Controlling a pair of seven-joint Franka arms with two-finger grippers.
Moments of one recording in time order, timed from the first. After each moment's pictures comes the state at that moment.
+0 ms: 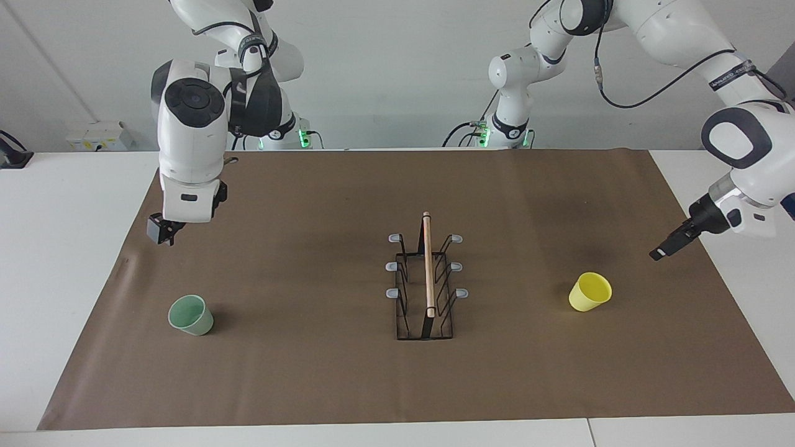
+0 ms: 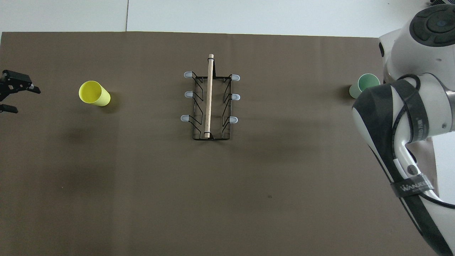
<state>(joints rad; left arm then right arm) 0.33 0.37 -0.01 -1.55 -0.31 1.85 -0.32 0.13 0.24 0.01 -1.51 -0.49 1.65 -0.92</state>
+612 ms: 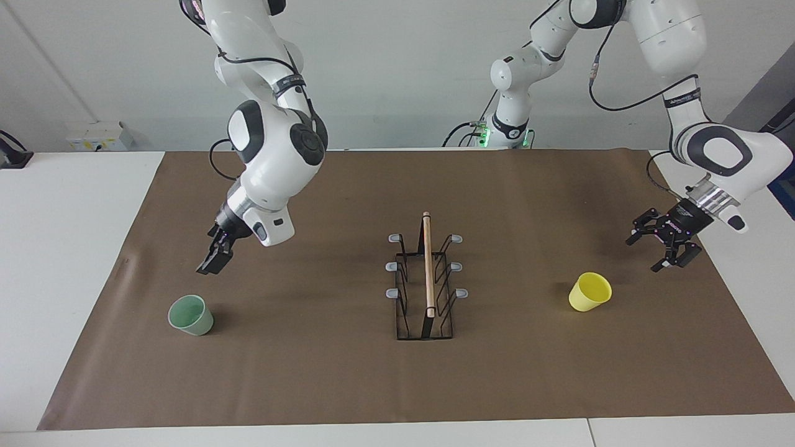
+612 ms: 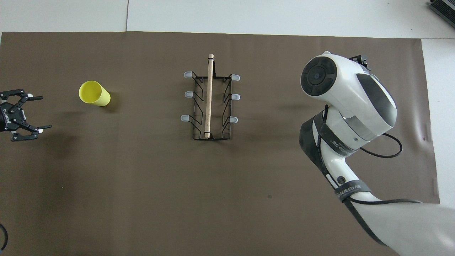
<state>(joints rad) 0.43 0.28 -0.02 -1.92 -0.86 2.07 -0.86 0.26 0.32 0.02 -1.65 -0.86 1.84 -1.06</state>
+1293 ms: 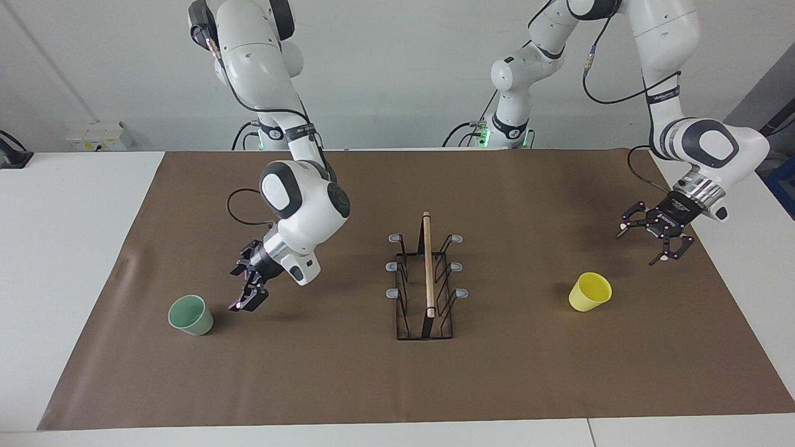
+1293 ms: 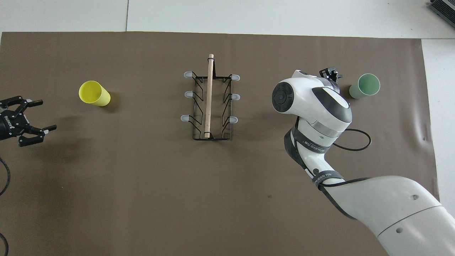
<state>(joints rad) 0.45 0.24 -0.02 -2.02 -1.02 2.07 -0.98 0.28 0.49 0.01 -1.69 -1.00 1.95 -0.92</state>
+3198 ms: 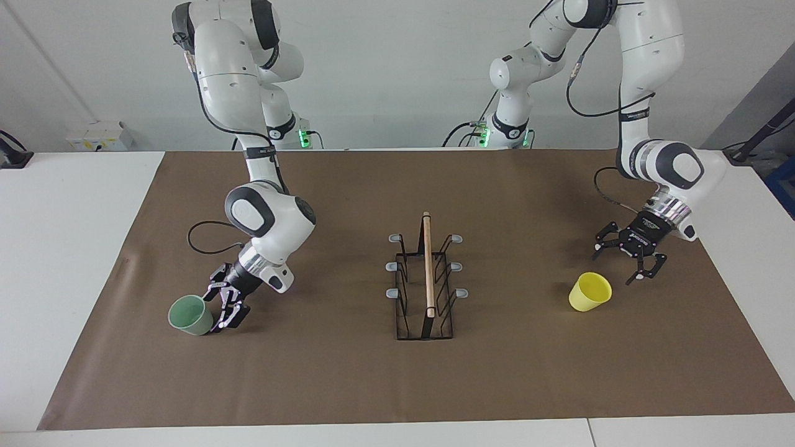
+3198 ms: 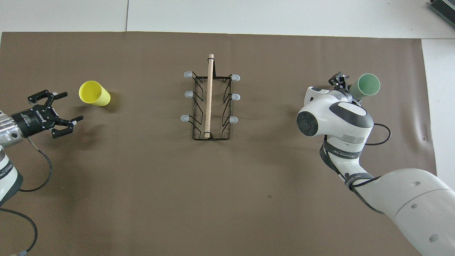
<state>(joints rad) 0.36 0.32 -0.04 -2.06 -1.32 2.18 -0.75 0.13 0.51 0.01 -1.87 -1.41 2.27 -0.81</state>
